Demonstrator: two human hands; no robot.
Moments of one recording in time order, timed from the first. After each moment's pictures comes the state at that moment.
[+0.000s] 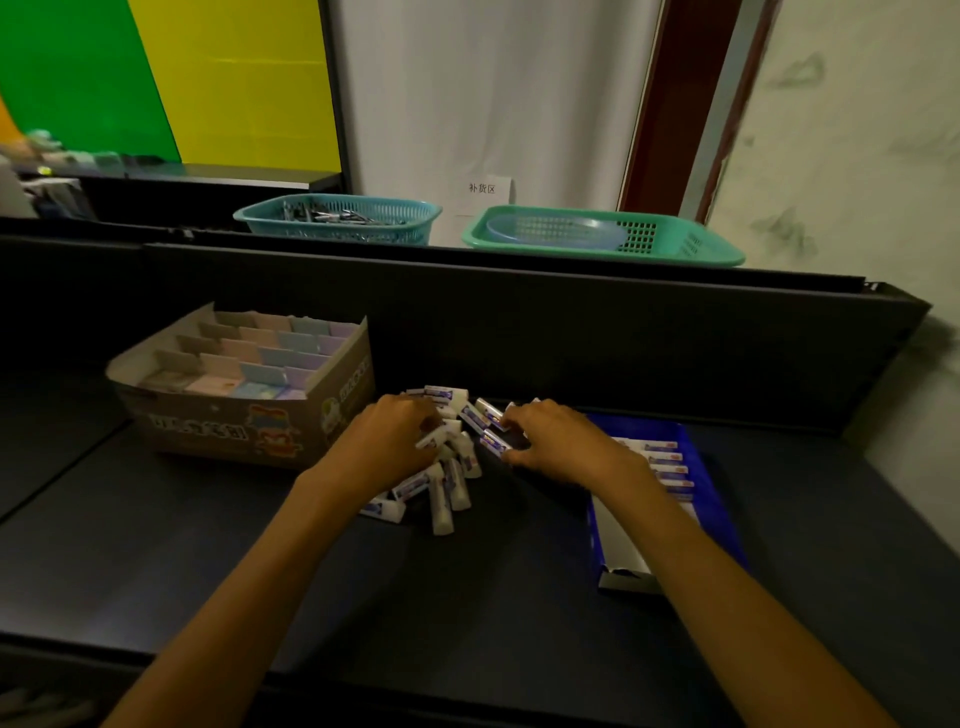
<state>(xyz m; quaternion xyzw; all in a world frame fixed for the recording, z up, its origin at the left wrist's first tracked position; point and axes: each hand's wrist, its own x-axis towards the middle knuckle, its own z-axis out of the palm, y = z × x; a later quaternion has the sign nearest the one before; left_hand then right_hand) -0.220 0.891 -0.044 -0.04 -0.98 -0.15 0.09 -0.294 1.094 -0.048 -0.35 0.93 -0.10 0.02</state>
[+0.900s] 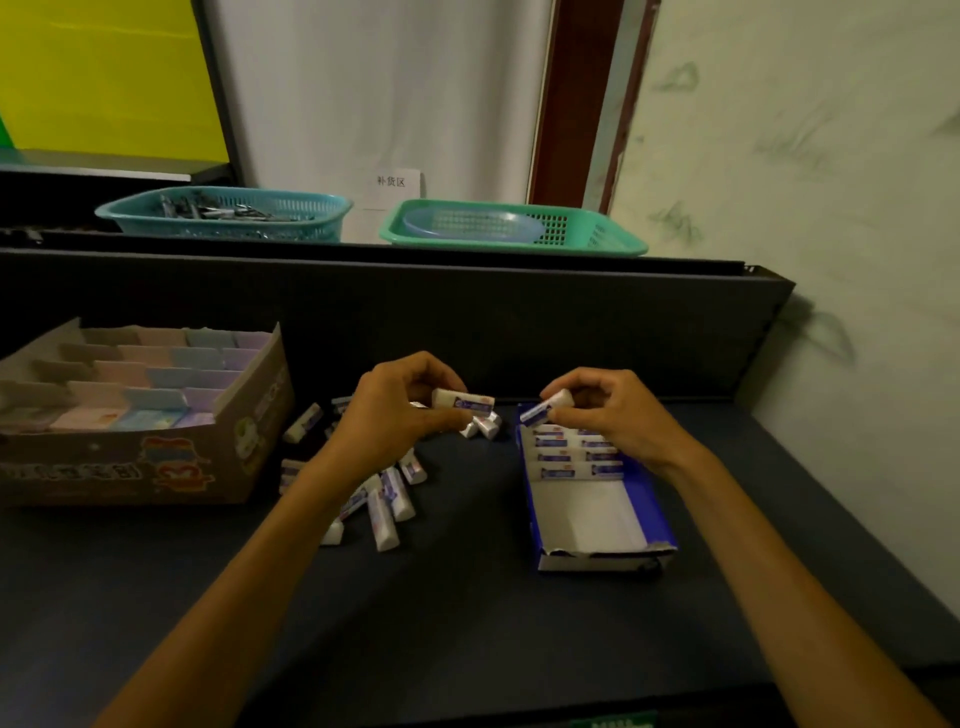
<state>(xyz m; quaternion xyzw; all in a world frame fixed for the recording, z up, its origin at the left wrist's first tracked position) -0.237 0.945 -0.019 -0.12 -0.84 -0.52 0.10 -0.276 1.202 -0.020 -0.21 0.84 -0.50 0.03</state>
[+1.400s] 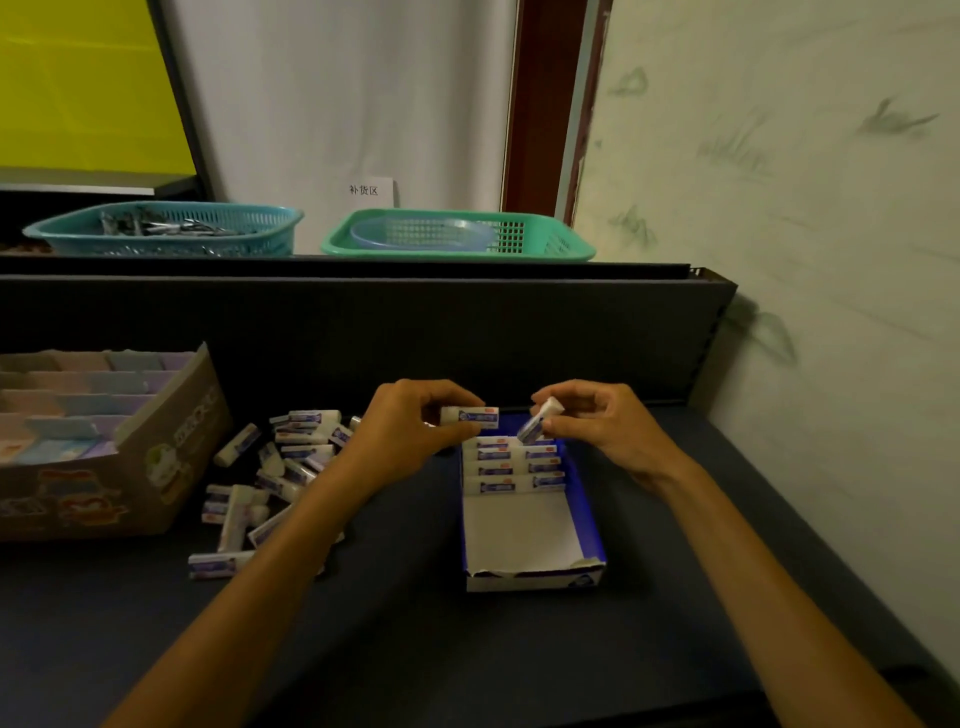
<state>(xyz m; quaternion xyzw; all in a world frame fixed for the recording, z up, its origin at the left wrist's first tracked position) -0.261 1.014 -0.023 -0.17 -0.89 -0.41 0.09 -0.287 1.261 -0.030 -0.20 0.81 -0.55 0.03</state>
